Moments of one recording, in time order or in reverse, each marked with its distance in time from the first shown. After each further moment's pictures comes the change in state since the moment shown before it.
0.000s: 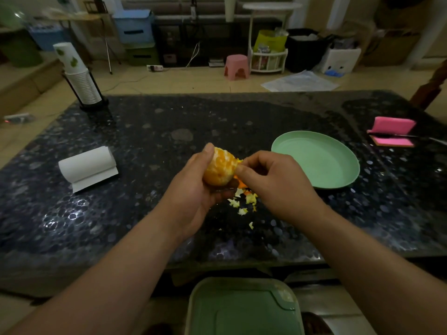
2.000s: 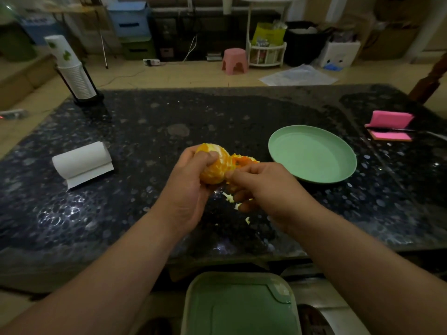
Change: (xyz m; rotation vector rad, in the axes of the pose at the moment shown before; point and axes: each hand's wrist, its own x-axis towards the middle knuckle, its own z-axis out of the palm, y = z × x) left_hand 0.002 -0.006 0.003 -0.066 0.056 0.107; right_hand -0.010 -0.016 0.007 0.416 -0.174 0.472
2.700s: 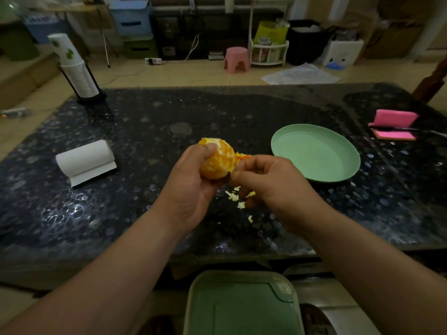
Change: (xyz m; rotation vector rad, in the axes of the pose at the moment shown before) left_hand -0.002 0.006 0.003 -0.119 -0.003 -0.007; right_hand -0.008 0.000 -0.005 -0.052 -0.025 -0.175
